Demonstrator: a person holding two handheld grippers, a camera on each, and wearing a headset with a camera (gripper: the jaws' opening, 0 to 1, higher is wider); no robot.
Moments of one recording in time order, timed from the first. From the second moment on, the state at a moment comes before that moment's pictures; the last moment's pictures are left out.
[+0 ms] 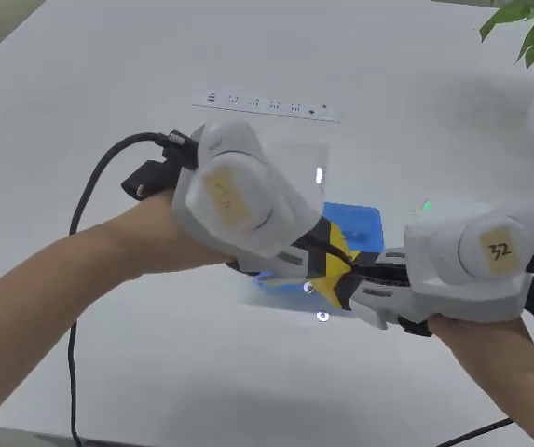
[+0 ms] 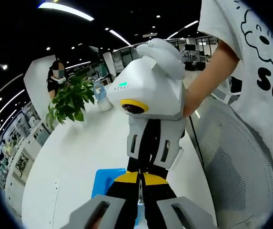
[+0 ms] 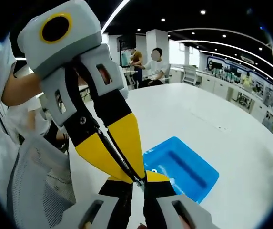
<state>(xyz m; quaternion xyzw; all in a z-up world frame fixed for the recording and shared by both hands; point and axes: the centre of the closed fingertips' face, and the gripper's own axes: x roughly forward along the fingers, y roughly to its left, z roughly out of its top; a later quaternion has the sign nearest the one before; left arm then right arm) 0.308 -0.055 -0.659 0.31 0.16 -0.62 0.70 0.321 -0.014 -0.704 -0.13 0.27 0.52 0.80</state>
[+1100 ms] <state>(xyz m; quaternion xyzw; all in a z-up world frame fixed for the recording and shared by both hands) 0.380 -0.068 -0.720 0.27 0.20 -0.46 0.82 0.396 -0.035 -0.769 -0.14 0.30 0.40 0.86</state>
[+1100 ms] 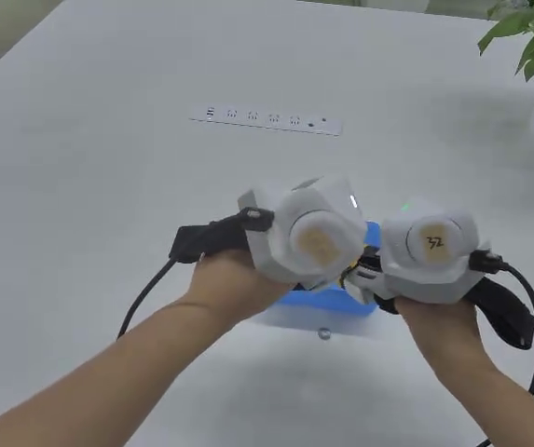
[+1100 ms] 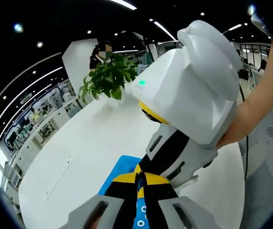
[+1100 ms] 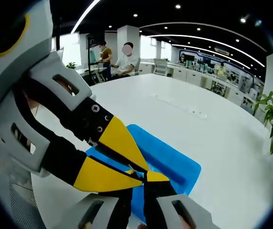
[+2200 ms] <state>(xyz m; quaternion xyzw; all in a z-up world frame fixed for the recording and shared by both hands) 0.327 -0.073 -0.652 0.27 0.12 -0.54 0.79 0.348 -0.044 -0.698 -0.11 0.23 0.42 0.87</state>
